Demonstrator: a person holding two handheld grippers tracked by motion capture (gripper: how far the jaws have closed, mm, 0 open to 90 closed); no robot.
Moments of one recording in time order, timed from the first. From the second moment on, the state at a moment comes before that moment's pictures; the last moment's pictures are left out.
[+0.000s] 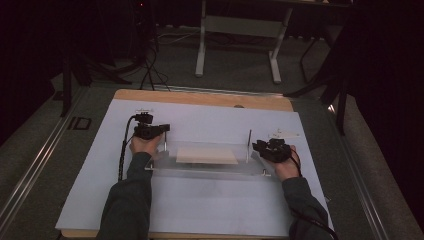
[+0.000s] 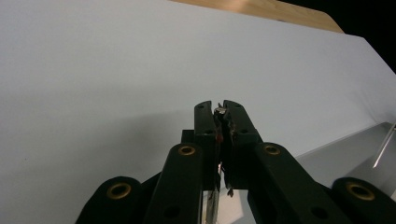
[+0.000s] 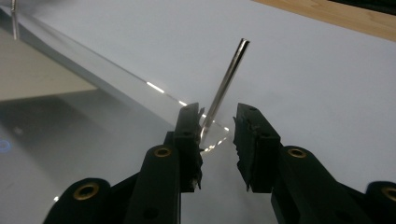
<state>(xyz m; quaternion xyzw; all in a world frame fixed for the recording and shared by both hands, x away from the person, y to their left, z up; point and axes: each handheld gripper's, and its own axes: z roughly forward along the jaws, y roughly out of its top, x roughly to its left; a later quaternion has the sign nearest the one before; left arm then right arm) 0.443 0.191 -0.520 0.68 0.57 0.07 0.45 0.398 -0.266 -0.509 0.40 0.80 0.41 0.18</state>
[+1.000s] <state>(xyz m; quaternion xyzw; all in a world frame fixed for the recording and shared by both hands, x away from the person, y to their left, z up) 0.445 0.192 -0.520 0.68 0.58 0.07 0.45 0.373 -0.272 -0.521 0.36 0.82 0.41 0.18</state>
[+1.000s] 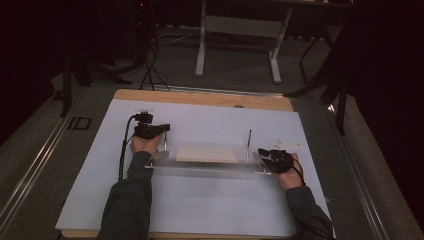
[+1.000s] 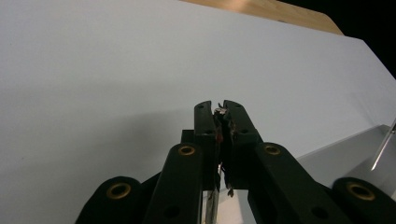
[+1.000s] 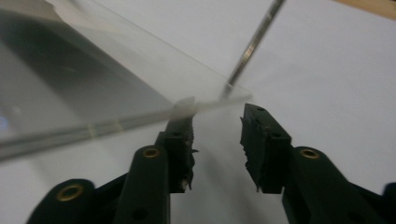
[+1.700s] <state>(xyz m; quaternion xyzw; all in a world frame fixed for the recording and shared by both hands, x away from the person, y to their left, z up) 0.447 0.193 -0.521 0.67 0.58 0.06 0.45 0.369 -0.253 -0.517 0.28 0.82 0.46 0.21</state>
